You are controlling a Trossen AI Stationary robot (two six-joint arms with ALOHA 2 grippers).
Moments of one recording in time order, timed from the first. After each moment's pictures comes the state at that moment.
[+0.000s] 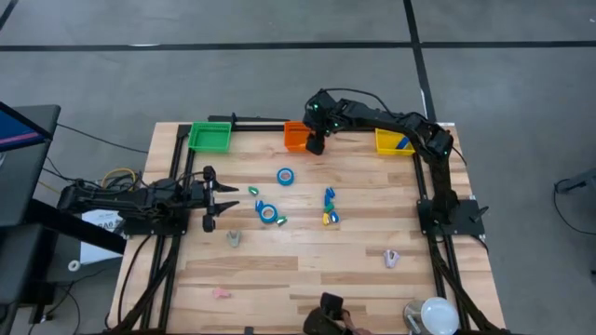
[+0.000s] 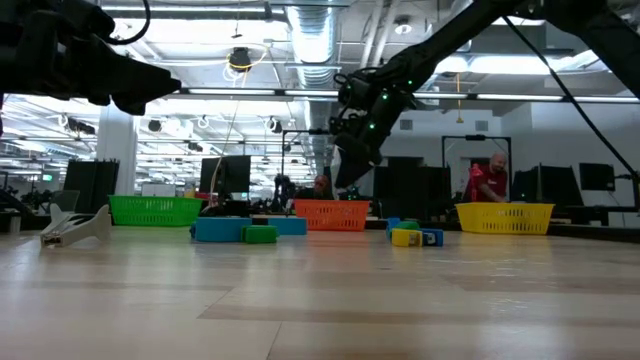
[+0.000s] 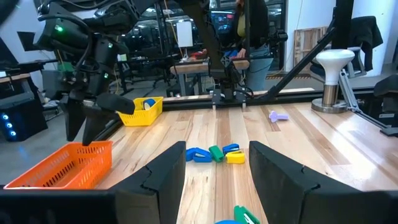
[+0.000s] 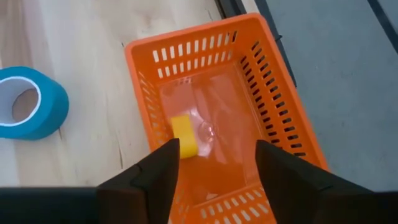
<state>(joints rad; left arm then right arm) -0.02 0.21 0.01 0.23 -0.15 0.11 -0.60 2.05 1.59 -0.51 -0.09 -0.30</state>
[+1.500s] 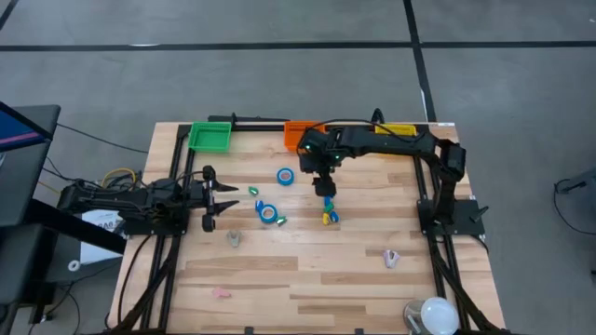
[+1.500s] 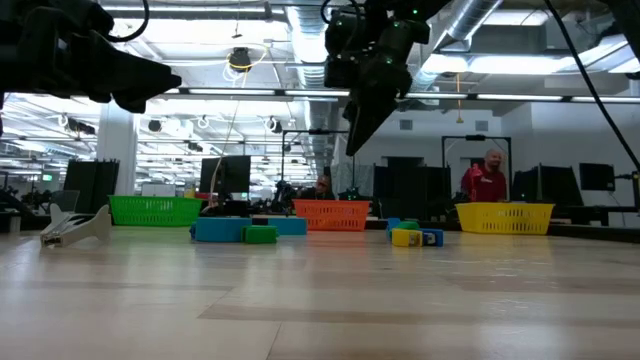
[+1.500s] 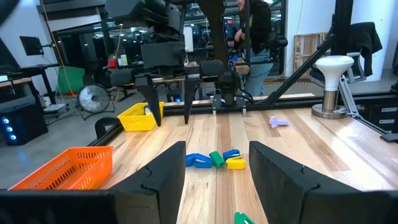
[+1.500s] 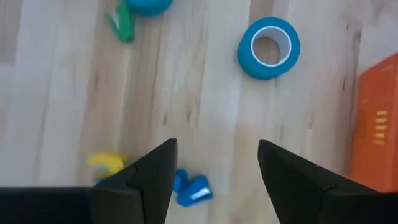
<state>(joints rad) -0.02 0.21 0.01 0.25 -0.15 0.11 -0.26 1.88 1.59 -0.90 -0.13 -0.34</state>
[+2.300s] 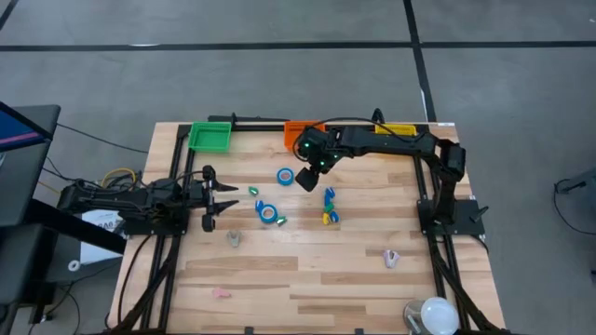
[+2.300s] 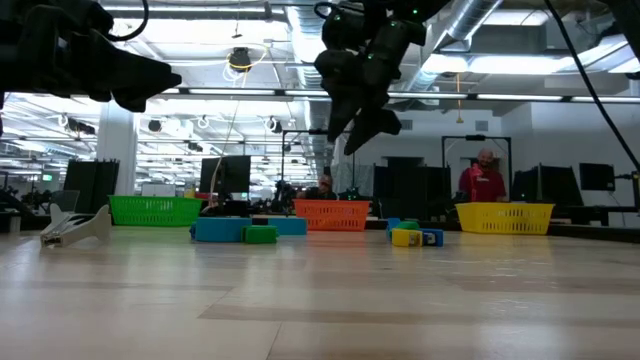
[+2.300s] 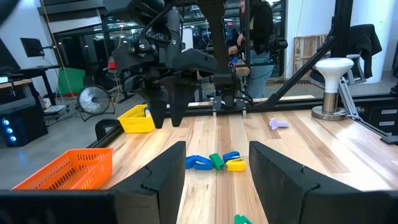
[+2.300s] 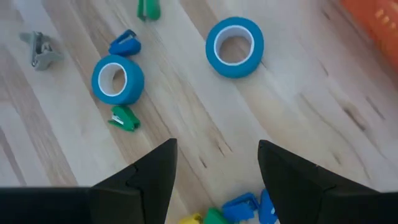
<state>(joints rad) -0.02 0.21 0.01 0.26 -0.15 0.11 -0.26 1.89 1.59 -0.81 -0.13 0.35</state>
